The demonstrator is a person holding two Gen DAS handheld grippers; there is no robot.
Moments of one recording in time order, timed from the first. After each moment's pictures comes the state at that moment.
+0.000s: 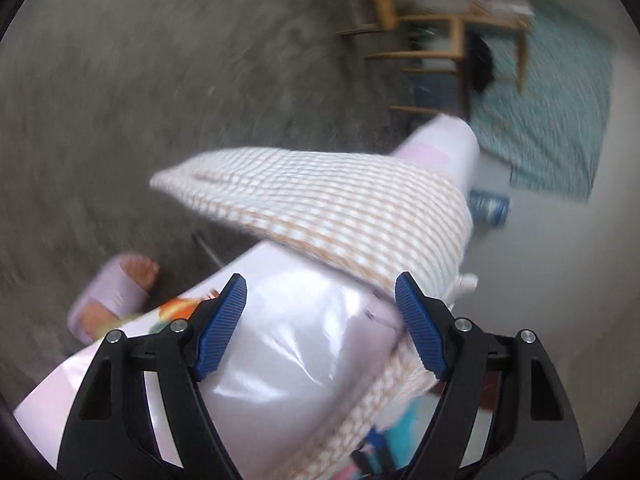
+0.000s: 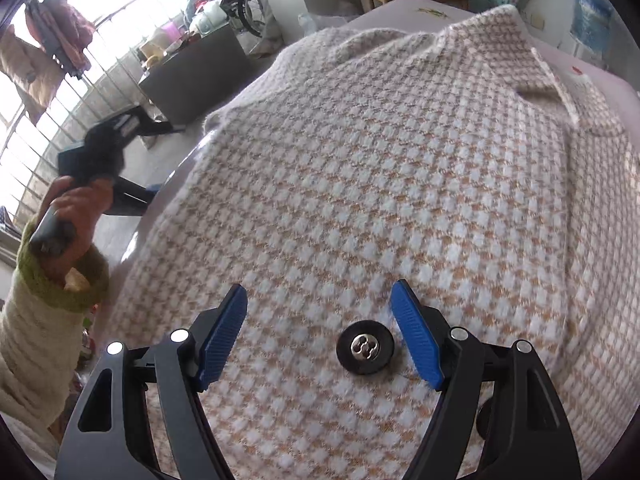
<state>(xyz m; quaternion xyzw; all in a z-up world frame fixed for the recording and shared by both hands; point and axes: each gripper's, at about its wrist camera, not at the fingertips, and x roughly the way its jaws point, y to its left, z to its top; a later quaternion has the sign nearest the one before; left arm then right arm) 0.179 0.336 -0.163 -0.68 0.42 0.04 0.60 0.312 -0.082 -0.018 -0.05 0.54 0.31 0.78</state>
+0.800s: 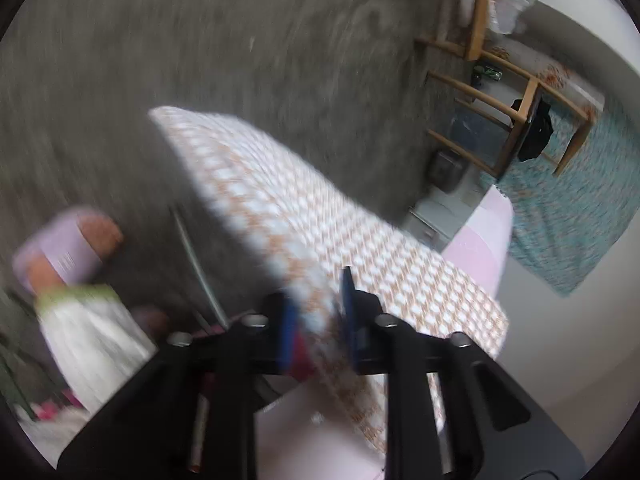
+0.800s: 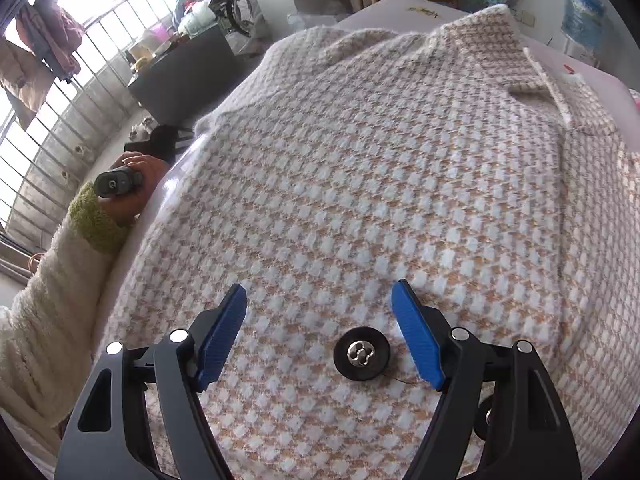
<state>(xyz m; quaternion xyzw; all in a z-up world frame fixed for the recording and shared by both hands) 0.252 0.359 -0.254 -0.77 0.41 0.07 0.49 0.320 -0.079 -0.021 -0.05 0.54 0.29 0.79</state>
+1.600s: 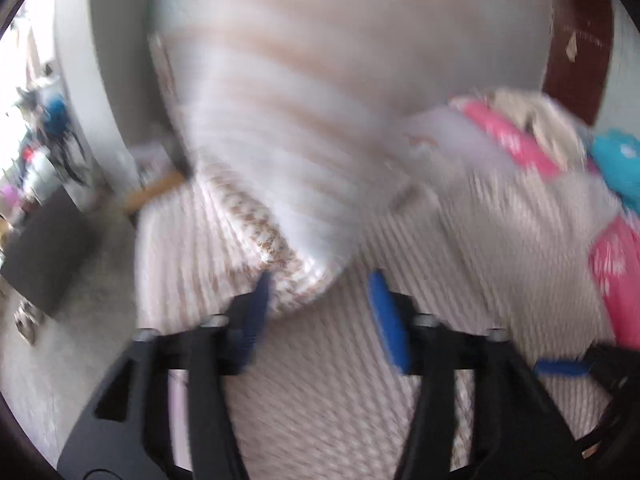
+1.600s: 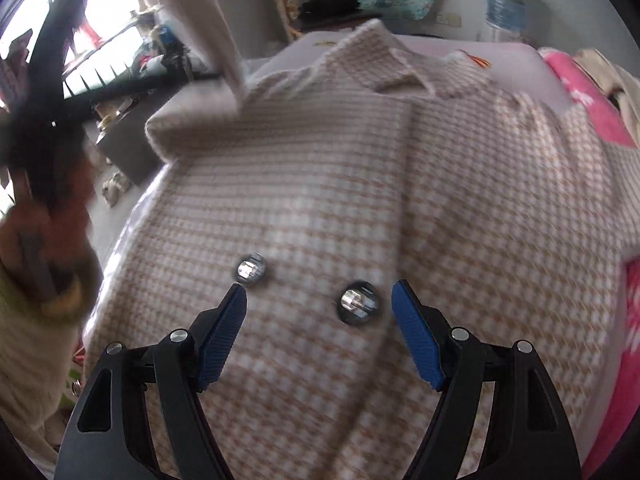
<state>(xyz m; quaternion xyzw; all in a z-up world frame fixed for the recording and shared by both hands) 0.271 0.017 0.038 0.03 0.41 -0.06 0.91 0.283 -0.188 -0.001 0.02 0.51 0.21 0.83</state>
